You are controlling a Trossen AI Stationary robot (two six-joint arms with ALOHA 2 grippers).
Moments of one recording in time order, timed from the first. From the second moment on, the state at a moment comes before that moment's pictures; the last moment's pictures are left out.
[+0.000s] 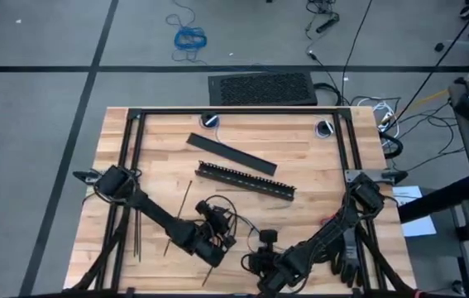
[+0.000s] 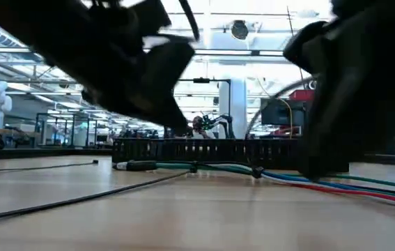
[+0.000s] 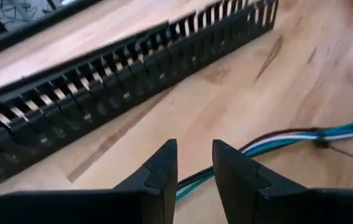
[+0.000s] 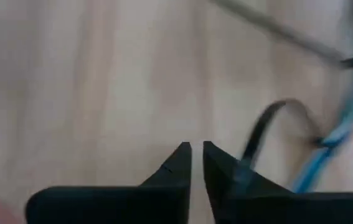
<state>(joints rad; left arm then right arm) -0.55 2.03 1.17 -0.26 -0.99 -0.91 0.71 2.14 1.51 -0.60 0.39 0.66</state>
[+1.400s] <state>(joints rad) -0.82 1.83 1.17 -0.35 -1.32 -0.80 0.90 2.31 1.71 -1.14 1.28 1.67</state>
